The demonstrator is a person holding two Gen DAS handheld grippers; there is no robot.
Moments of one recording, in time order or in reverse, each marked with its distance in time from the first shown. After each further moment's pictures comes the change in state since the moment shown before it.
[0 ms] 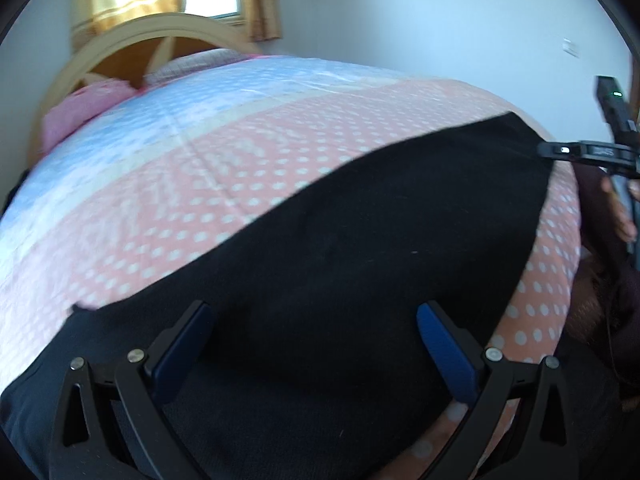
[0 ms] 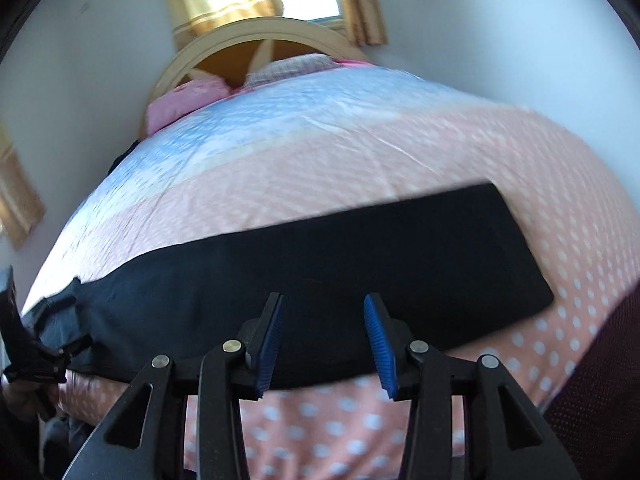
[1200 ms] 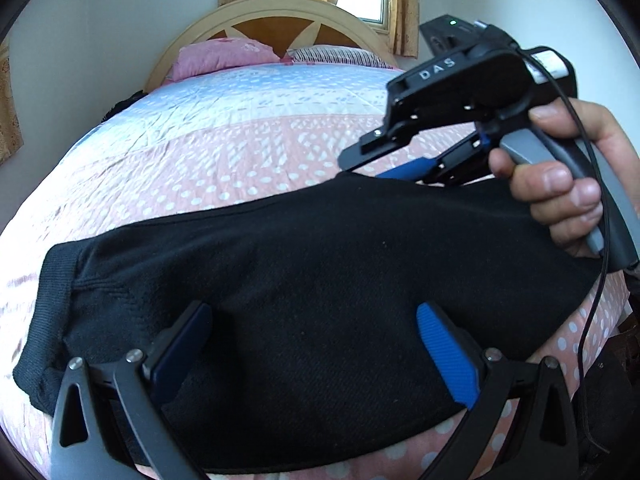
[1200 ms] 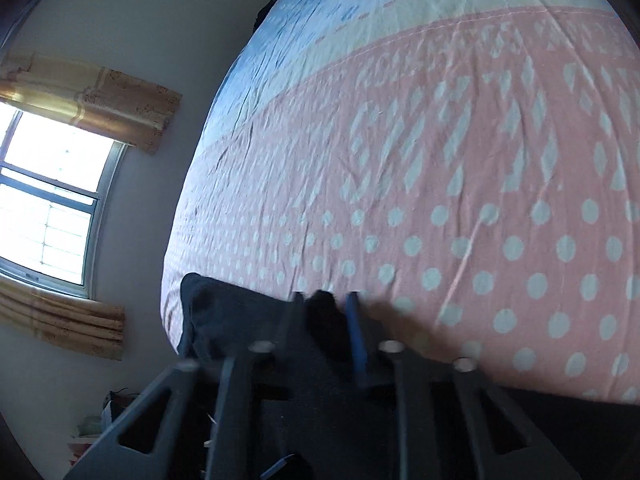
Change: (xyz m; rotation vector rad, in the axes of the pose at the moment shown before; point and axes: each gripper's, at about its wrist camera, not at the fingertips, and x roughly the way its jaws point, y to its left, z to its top) left arm -0.049 0.122 -0.093 -0.338 -0.049 0.239; right arm 0.224 0.364 0.030 0.008 0.649 0.712
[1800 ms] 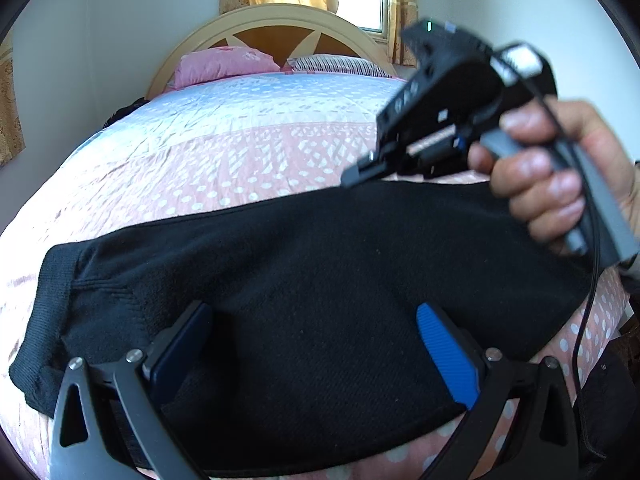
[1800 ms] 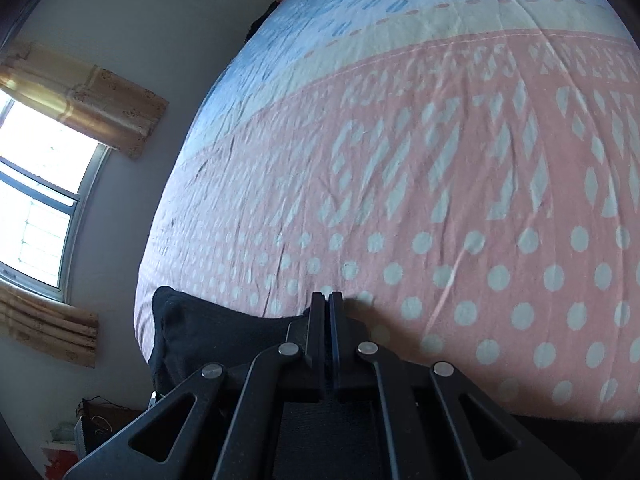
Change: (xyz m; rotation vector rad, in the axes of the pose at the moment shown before) left arm -0.012 0.002 -0.016 0.000 -0.038 -0.002; right arm -0.002 -0.008 0.003 -0.019 -0.093 -0.091
